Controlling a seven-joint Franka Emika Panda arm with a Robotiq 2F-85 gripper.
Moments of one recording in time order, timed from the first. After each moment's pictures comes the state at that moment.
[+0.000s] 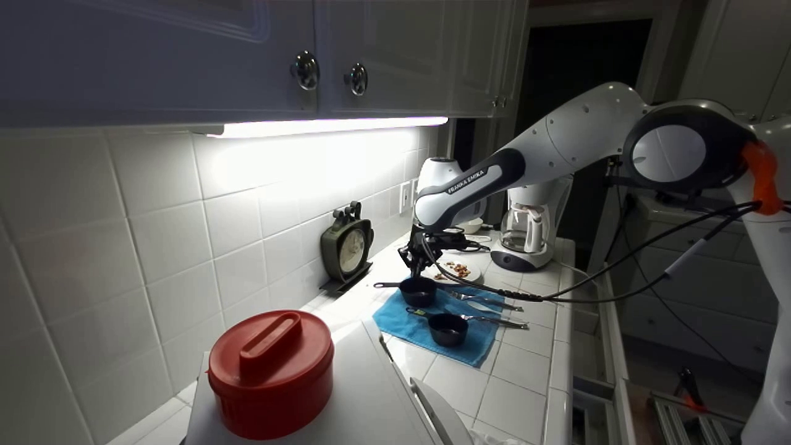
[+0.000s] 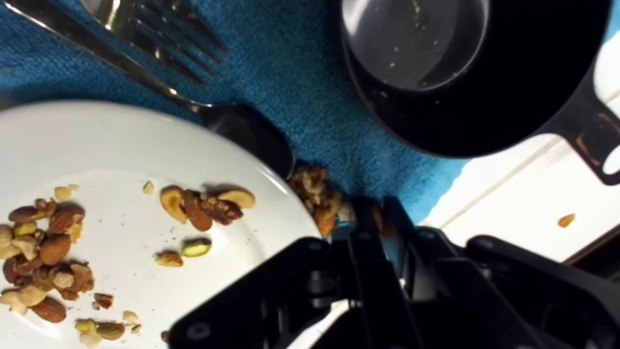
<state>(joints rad) -0.18 0.53 -0.21 -1.69 0.10 2.42 0.44</state>
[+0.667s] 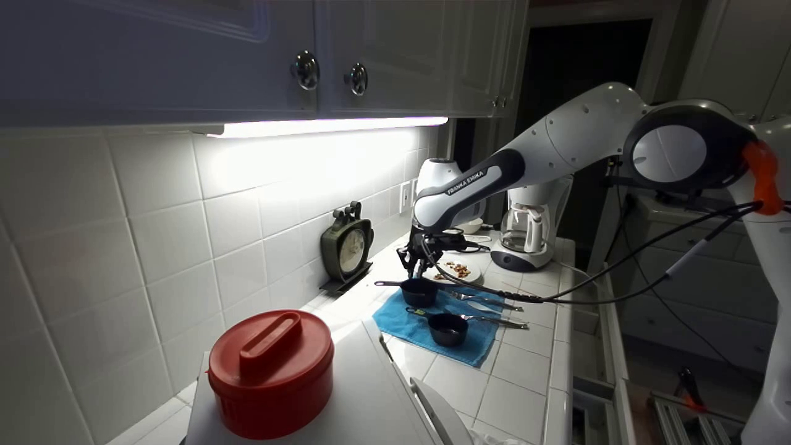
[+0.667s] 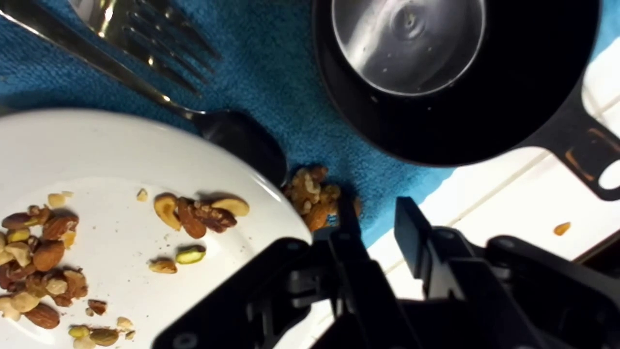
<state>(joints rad) -0.17 0.53 -0.21 -1.70 0.10 2.42 0.44</state>
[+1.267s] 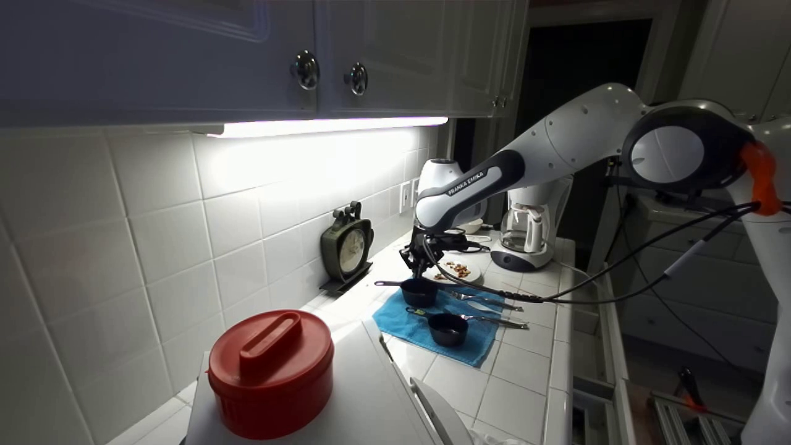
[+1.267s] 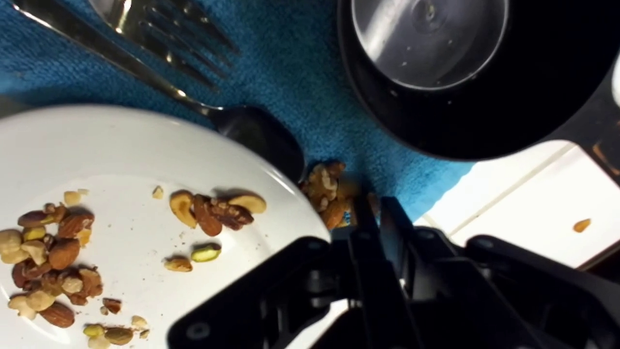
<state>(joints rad) -0.17 0.53 -0.22 -1.70 0.10 2.42 0.44</state>
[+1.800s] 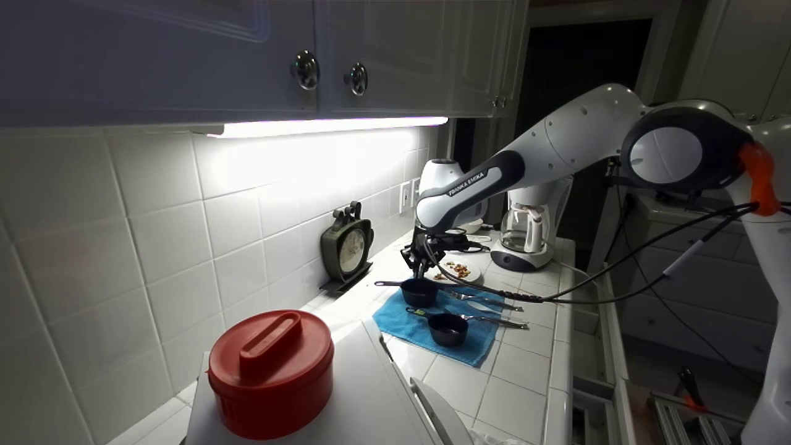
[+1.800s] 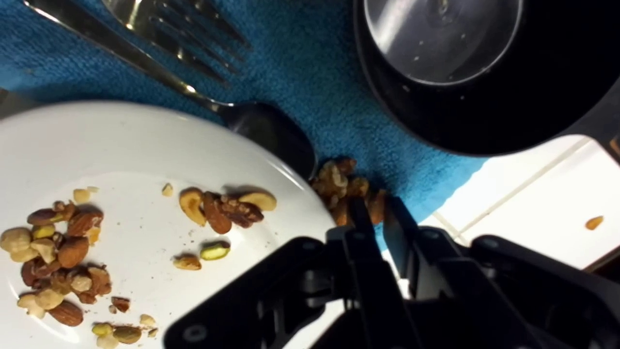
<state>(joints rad) -0.17 0.54 -0.23 -1.70 0.10 2.42 0.44</state>
